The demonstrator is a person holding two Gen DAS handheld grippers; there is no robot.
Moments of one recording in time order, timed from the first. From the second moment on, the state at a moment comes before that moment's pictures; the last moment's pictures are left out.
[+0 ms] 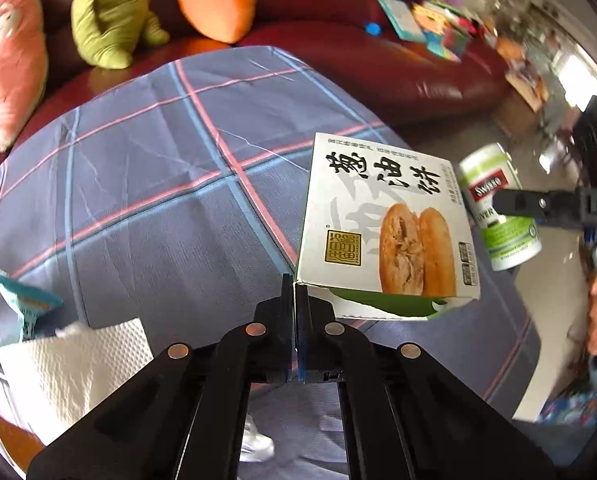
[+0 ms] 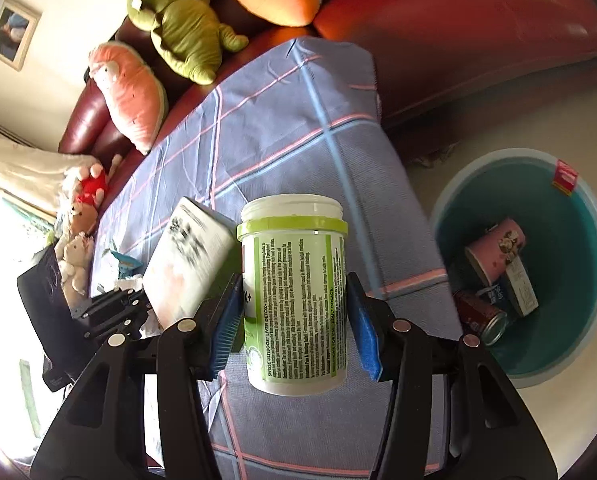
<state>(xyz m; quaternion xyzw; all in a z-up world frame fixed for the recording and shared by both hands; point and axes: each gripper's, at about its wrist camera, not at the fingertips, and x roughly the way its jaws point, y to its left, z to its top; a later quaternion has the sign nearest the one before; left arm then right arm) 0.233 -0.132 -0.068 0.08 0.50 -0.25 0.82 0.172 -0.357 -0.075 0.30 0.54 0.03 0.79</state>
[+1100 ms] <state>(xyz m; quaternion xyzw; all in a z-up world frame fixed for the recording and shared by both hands) 0.186 -0.372 -0.061 0.16 0.50 -0.33 0.79 0.029 -0.538 -0.029 0.40 0.41 -0.11 0.81</state>
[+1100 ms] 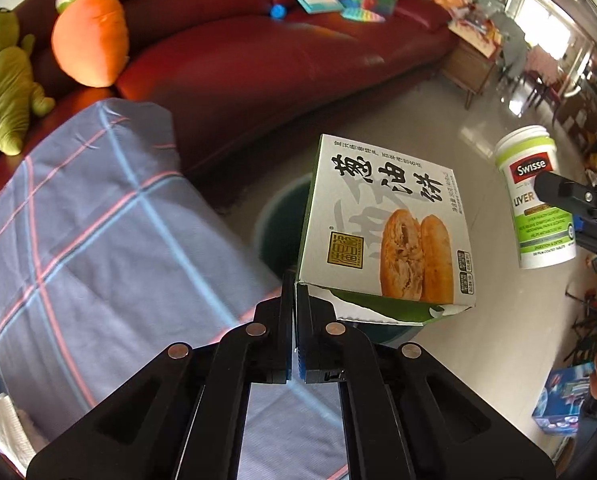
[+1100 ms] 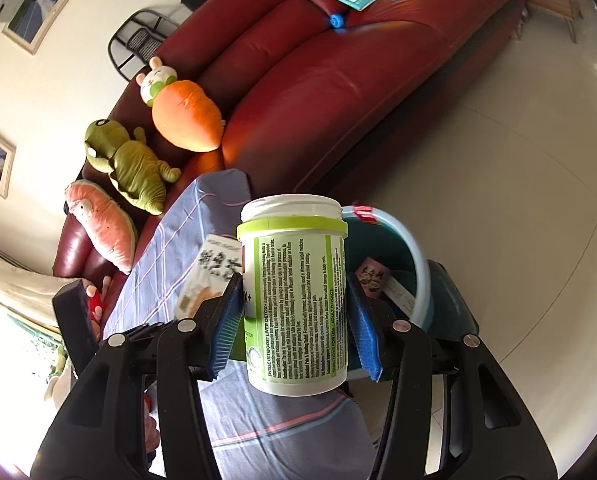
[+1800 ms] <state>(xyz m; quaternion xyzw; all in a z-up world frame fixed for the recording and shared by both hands) 0.175 -0.350 -0.062 0.12 0.50 -0.34 0.79 0.042 -0.534 -0.047 0.39 0.44 -0.11 0.80</state>
